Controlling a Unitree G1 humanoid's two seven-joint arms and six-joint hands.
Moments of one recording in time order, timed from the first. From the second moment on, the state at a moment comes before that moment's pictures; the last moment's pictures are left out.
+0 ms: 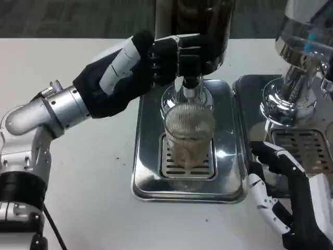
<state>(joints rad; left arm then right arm) -0.72 0.32 0.11 0.83 -0.30 -0.33 -1.14 0.33 -0.09 0.13 0.11 -0.52 -0.47 -0.45</state>
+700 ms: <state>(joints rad) -0.68 0.36 0.06 0.81 -0.24 -0.62 -1.10 0.32 -0.11 0.13 0.11 -0.51 -0.47 -0.45</state>
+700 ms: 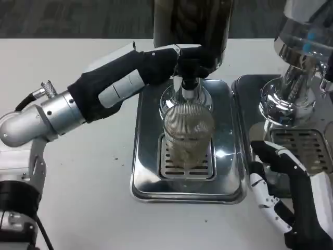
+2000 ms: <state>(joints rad) -0.65 0.45 -0.06 0.85 -0.06 -1.04 -0.84 0.30 -0.13 0.12 0.08 -0.48 -0.47 -0.39</state>
